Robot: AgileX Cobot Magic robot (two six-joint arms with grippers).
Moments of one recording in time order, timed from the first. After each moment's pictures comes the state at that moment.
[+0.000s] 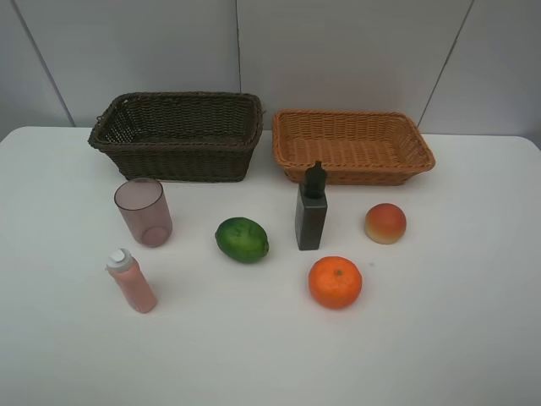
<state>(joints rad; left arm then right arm) -0.06 -0.01 -0.51 -0.10 1.07 0.12 -0.07 0.00 -0.52 -0.16 1.06 0.22</state>
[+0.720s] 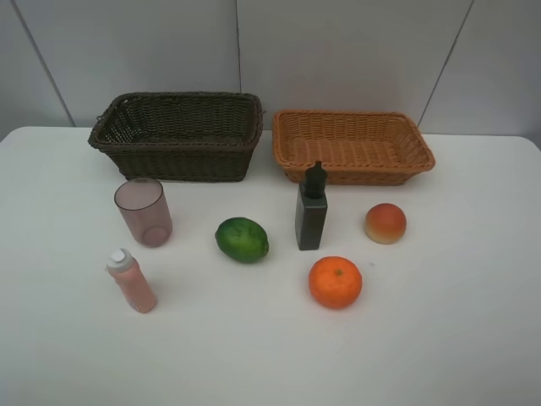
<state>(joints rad) -0.06 -0.01 -0.51 -0.10 1.07 0.12 -0.07 0.00 -0.52 -0.16 1.06 0.22</state>
